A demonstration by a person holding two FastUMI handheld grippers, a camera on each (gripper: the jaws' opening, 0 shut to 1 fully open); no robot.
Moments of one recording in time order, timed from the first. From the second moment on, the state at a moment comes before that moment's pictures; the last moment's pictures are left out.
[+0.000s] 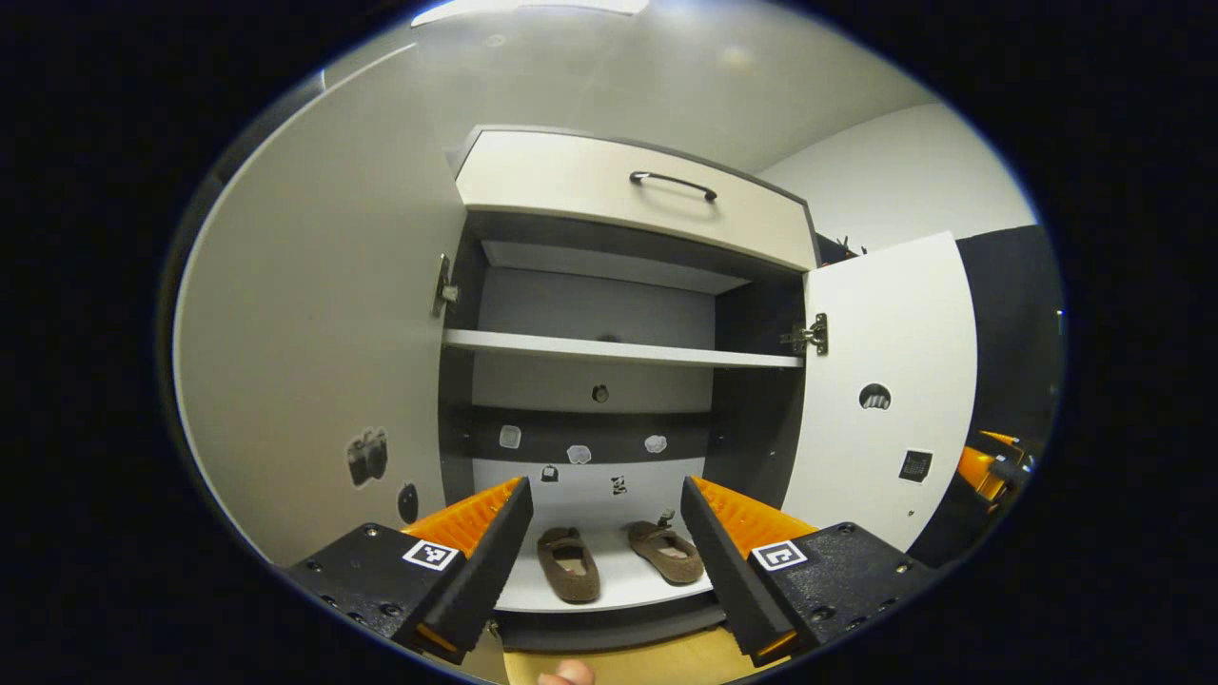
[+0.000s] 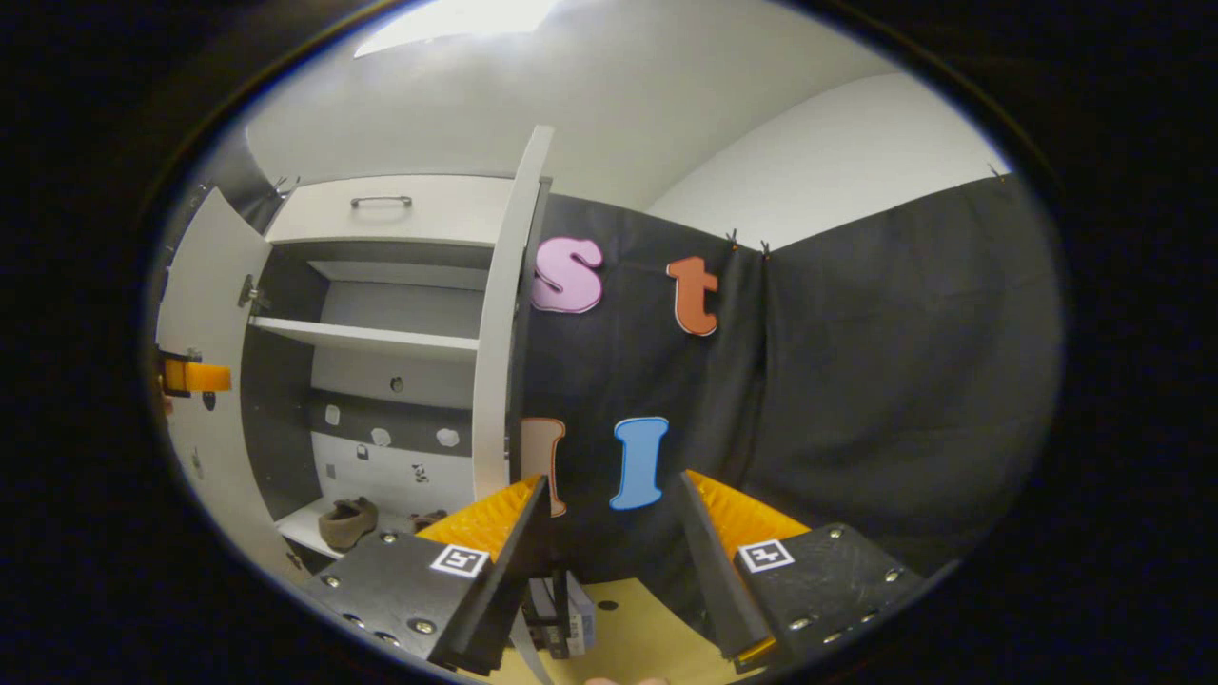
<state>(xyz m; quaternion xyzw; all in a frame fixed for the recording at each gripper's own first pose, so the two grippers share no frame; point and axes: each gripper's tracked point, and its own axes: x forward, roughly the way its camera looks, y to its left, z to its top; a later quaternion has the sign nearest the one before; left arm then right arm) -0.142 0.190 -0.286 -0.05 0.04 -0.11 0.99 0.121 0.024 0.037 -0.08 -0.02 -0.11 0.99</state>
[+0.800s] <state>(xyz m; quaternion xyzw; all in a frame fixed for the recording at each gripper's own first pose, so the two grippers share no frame) -0.170 0.191 -0.265 -0.06 0.03 -0.10 0.99 0.132 0.098 0.024 -0.06 0.01 0.03 1.00</state>
